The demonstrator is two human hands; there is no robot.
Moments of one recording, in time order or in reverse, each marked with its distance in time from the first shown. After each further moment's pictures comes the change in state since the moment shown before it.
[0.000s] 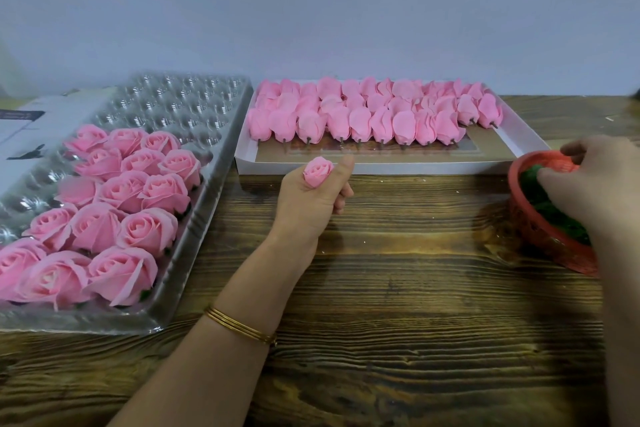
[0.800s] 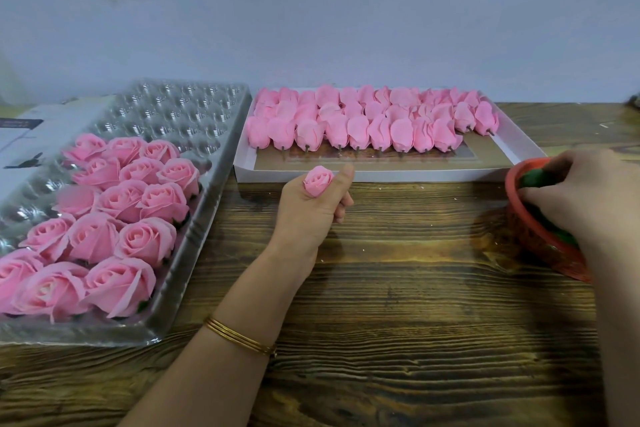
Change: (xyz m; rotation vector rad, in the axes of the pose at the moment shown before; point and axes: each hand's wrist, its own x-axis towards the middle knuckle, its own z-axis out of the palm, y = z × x) left_hand 0.001 -0.001 0.001 0.002 0.005 -0.003; right_hand -0.002 -0.007 -0.001 -0.051 -0.127 0.050
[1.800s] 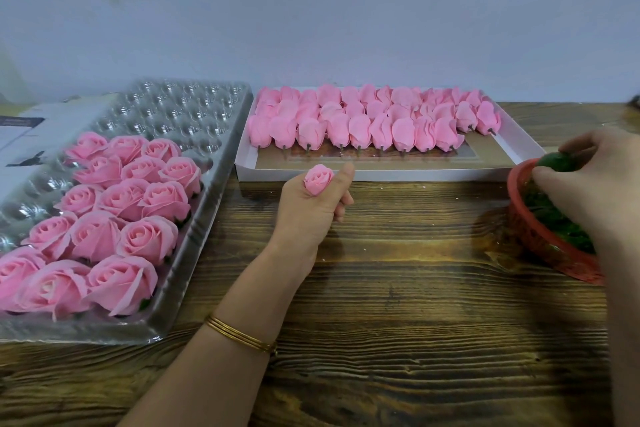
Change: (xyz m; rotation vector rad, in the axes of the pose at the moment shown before) left_hand -0.002 0.003 -0.001 0.000 -0.001 -0.005; right_hand 0.005 0.011 0.001 0.201 0.143 -0.042
